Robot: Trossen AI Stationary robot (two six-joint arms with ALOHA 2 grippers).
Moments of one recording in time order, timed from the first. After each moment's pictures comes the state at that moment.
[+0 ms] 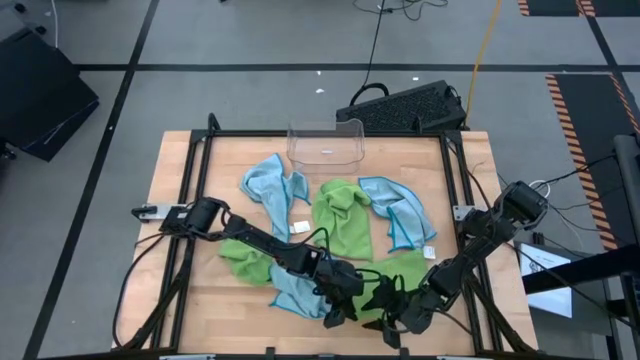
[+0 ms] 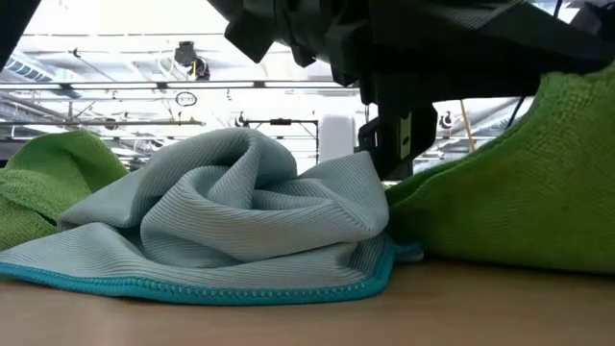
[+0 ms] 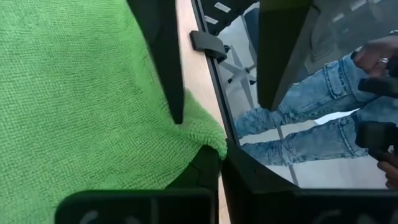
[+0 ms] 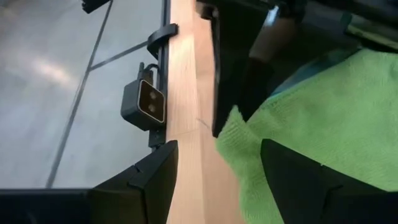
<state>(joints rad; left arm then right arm) -0.33 2.22 1.55 0.08 0.45 -0.53 0.80 1.68 0.84 0.18 0.39 0.88</state>
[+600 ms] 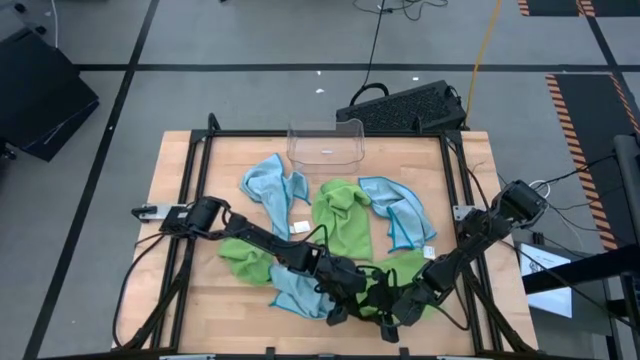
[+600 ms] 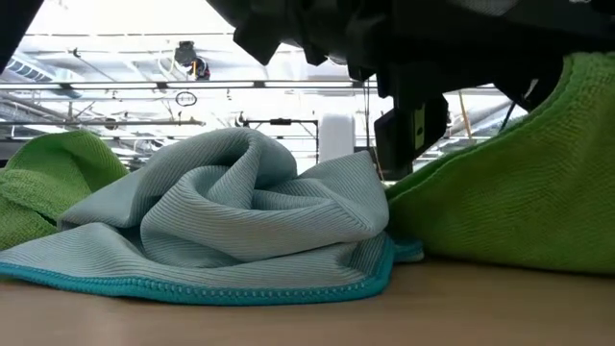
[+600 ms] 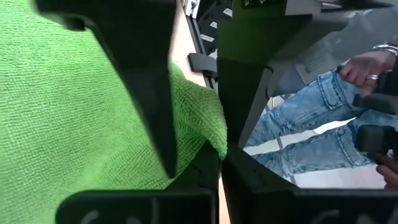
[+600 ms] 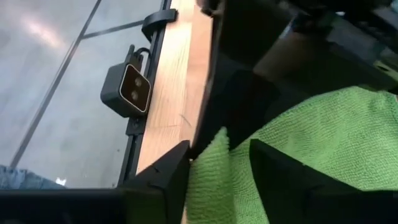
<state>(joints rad) -0.31 2.22 1.55 0.15 0.44 -0.53 0.73 1.68 0.84 0.16 0.31 0.68</state>
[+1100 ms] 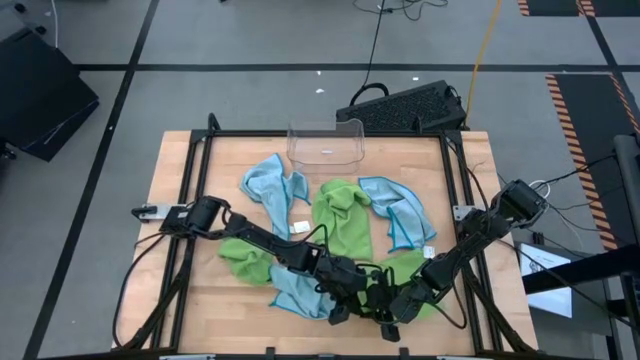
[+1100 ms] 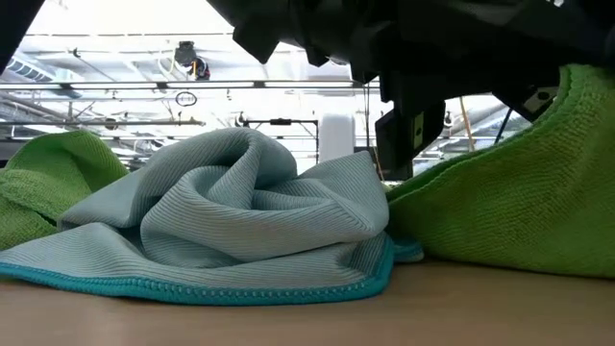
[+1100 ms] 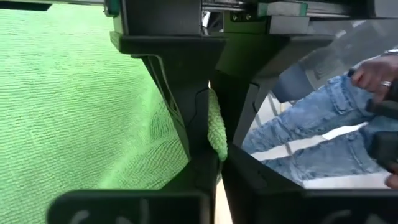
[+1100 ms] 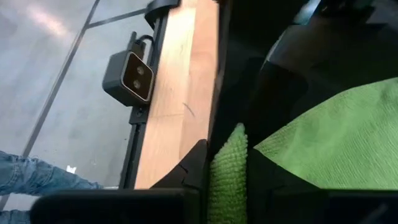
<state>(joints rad) -0.31 2.22 1.55 0.15 0.38 -0.52 0.72 1.68 0.84 0.14 0.23 0.69</state>
